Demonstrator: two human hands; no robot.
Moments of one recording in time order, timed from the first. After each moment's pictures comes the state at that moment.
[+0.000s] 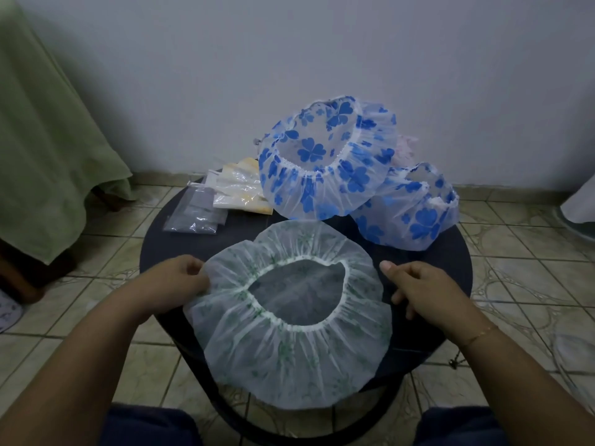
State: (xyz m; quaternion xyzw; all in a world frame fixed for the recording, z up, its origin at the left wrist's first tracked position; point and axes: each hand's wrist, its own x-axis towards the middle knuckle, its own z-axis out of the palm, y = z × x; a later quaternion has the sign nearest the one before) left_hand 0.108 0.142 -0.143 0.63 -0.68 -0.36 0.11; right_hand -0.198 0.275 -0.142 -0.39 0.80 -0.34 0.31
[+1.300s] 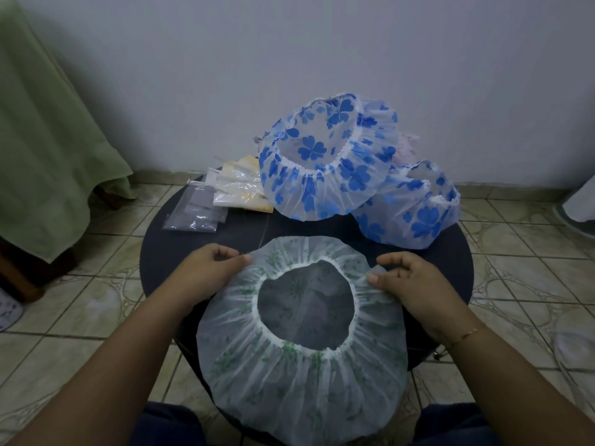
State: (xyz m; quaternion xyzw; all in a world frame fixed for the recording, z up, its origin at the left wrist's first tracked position) left_hand 0.073 0.140 -0.160 0.59 -0.61 -0.46 0.25; right_hand -0.189 0.268 -0.151 -0.35 0.70 -0.47 0.40
